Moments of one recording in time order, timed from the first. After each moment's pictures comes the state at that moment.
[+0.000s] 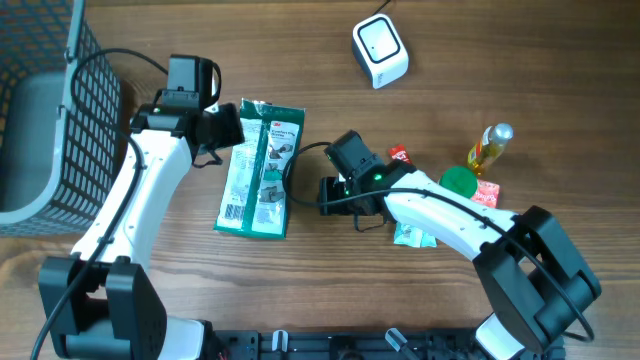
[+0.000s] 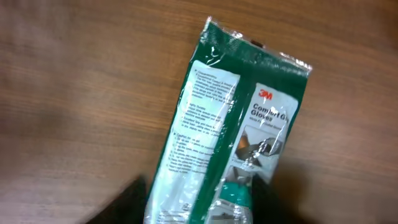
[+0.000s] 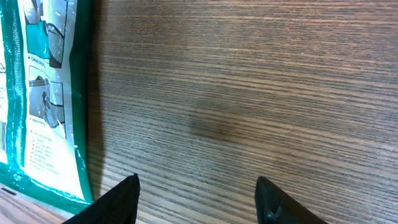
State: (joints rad) left arm -0.11 1.61 1.23 -0.75 0.02 -0.32; right arm 0.69 1.76 1.01 -0.44 -0.17 0.66
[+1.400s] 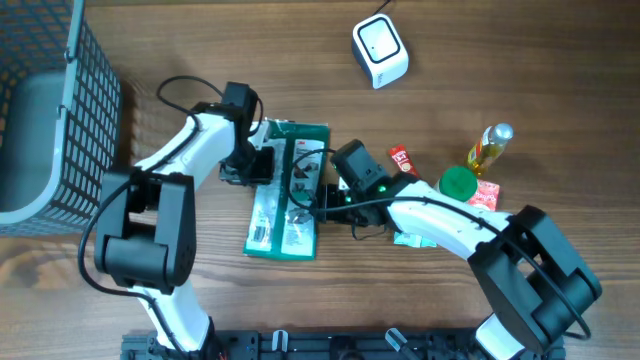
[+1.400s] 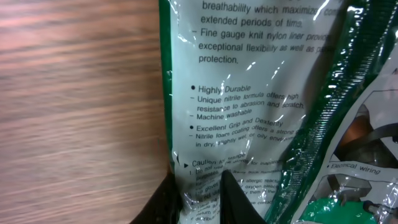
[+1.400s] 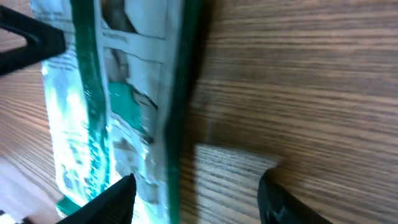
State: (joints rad) left arm -0.22 1.95 1.22 -0.84 0.18 -0.13; right arm 0.69 1.76 0.90 -0.26 -0.32 0.79
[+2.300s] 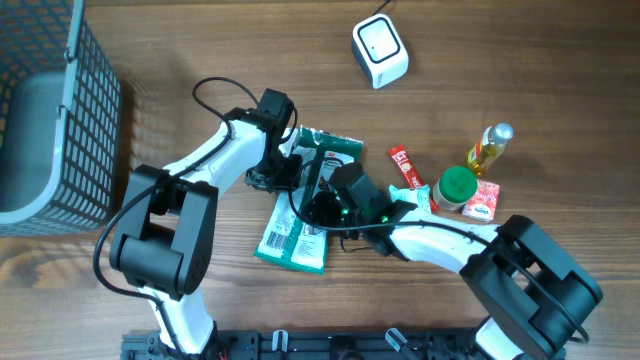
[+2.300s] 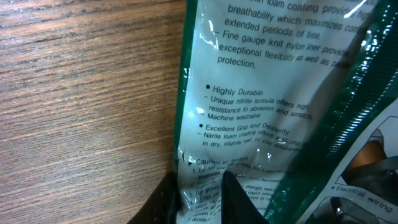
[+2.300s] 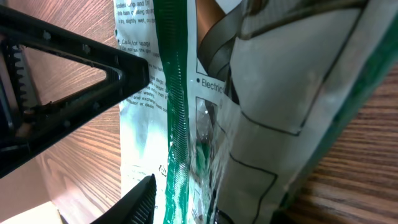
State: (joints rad) left arm -0.36 1.95 1.22 -0.82 0.18 -0.20; right arm 0.77 1.74 0.70 0.14 -0.28 1.11
